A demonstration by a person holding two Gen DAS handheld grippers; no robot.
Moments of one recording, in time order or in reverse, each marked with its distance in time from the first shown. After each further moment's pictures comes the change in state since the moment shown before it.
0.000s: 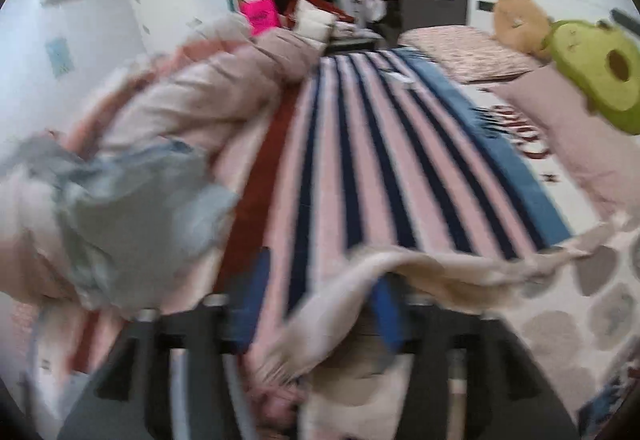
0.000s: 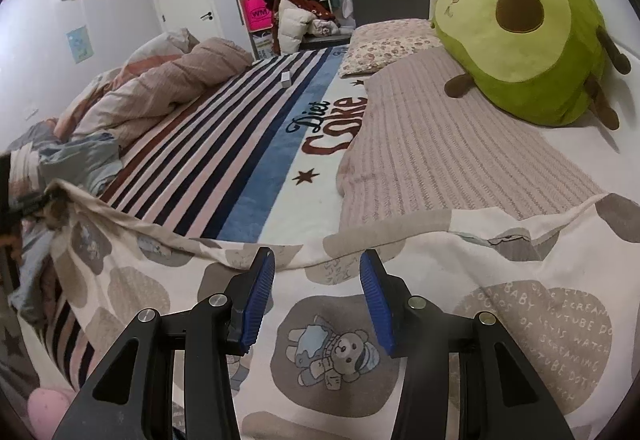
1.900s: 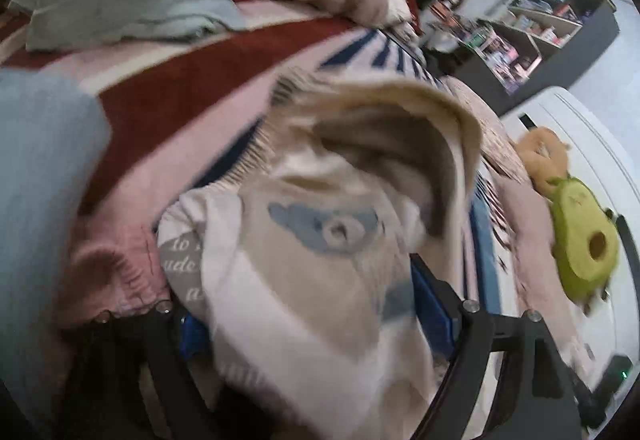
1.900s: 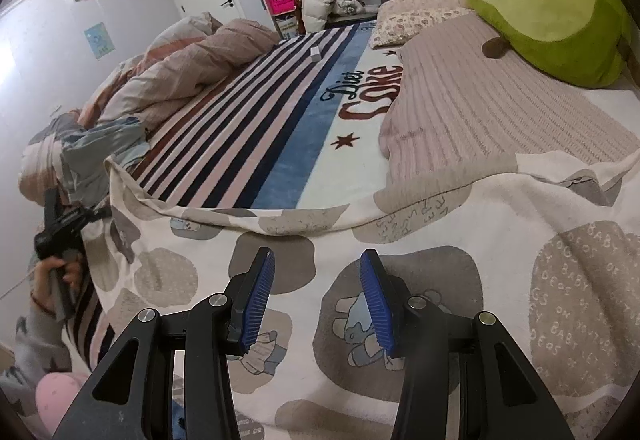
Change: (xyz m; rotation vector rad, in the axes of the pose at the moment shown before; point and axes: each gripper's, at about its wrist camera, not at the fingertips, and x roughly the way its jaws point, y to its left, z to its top) left arm 0.094 0.017 -0.106 -0.731 0.124 -0.358; right arm 0.025 0.012 -0.024 0.028 0.064 0.125
